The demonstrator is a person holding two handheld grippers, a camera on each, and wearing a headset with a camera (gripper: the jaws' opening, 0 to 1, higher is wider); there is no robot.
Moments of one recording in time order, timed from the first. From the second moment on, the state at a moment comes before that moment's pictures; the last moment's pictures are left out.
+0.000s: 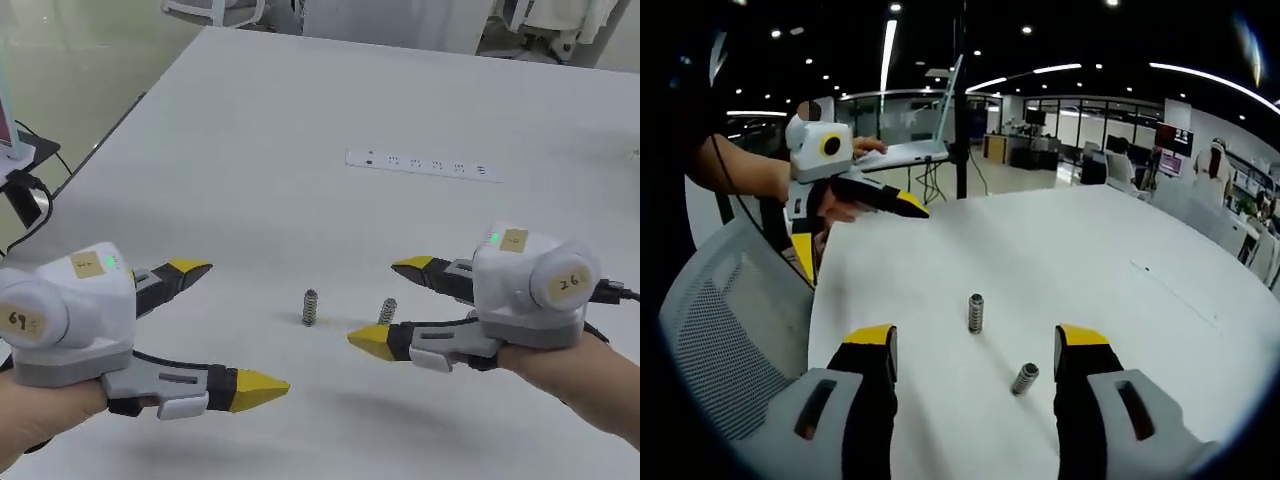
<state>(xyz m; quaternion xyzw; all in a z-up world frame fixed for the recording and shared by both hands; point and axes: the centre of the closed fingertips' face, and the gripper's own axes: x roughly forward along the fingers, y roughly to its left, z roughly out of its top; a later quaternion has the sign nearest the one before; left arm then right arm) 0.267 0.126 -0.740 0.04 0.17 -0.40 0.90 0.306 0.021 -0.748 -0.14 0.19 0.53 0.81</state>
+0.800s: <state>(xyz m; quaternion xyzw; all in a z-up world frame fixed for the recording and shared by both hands) 0.265 0.120 -0.737 0.03 0.17 -0.40 0.90 0.294 -0.042 -0.744 -0.08 0.18 0.48 0.85</state>
